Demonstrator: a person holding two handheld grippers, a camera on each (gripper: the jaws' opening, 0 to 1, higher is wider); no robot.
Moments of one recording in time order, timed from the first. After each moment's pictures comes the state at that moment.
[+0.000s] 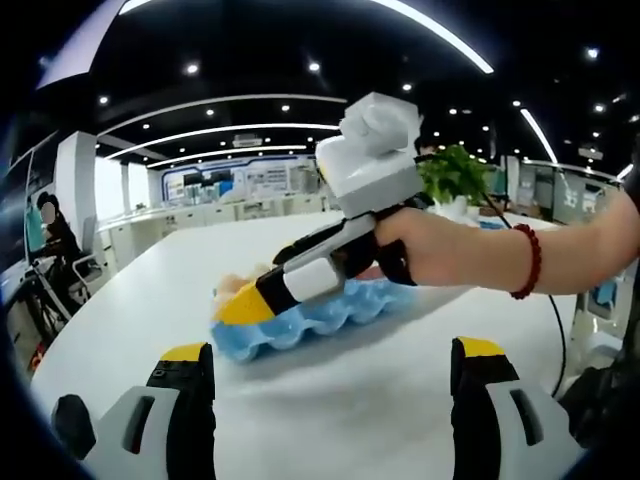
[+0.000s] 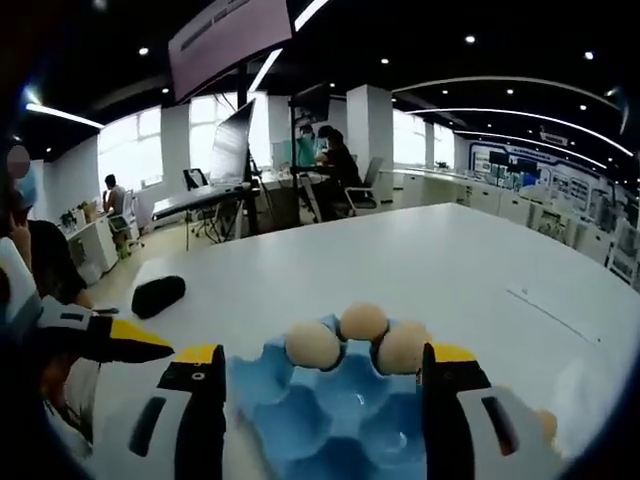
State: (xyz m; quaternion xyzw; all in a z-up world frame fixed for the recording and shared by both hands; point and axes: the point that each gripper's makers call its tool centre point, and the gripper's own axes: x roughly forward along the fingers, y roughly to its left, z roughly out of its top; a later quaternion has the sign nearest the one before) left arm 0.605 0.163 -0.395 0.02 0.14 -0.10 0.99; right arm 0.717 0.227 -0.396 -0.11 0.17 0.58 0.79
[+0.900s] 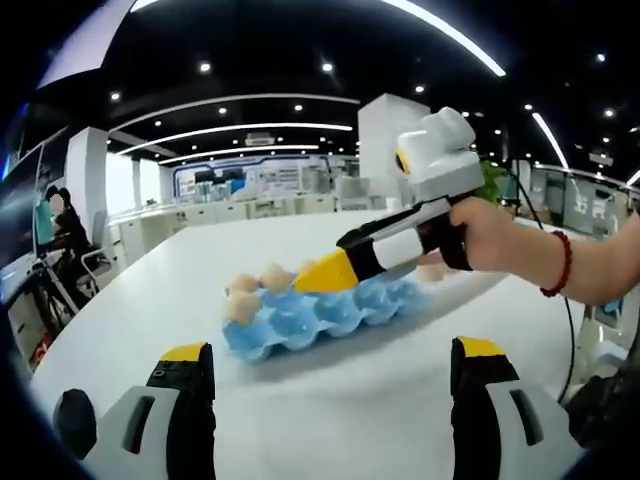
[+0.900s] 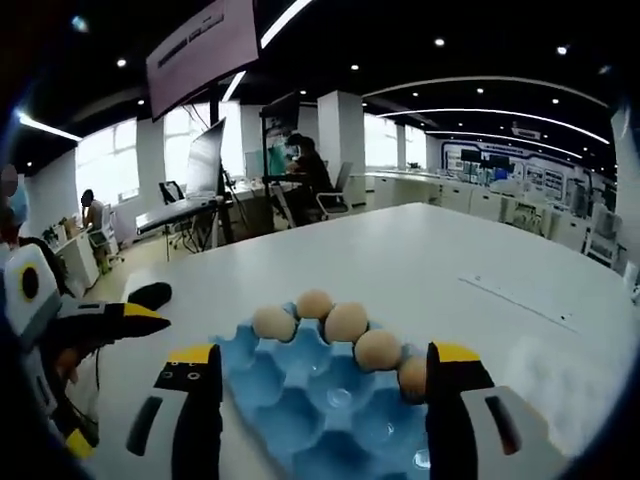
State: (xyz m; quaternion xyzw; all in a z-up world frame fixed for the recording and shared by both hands) left arm 0.608 0.173 -0.393 0.01 0.14 -0.07 0.99; right arm 0.731 0.168 -0.381 -0.09 0.17 0.54 0.82
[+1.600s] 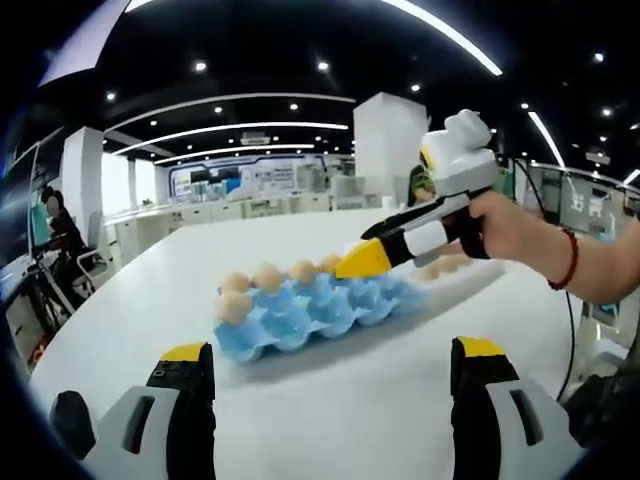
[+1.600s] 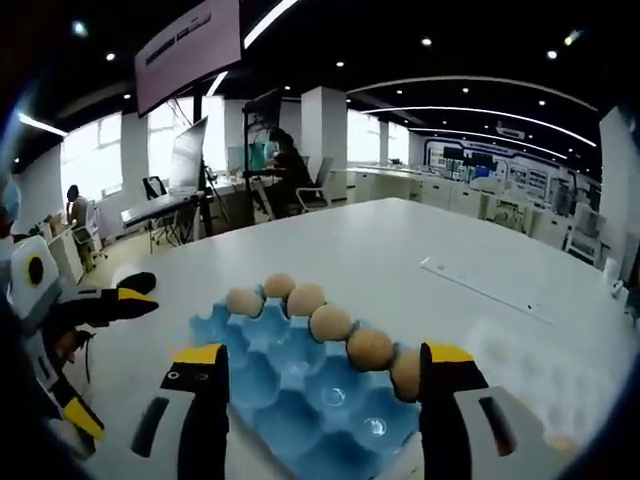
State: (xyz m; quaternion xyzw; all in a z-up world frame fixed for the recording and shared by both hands) left arm 0.612 0.165 -0.396 0.01 0.14 -0.08 0.99; right arm 0.748 0.120 -0.379 -0.11 0.17 0.50 0.84
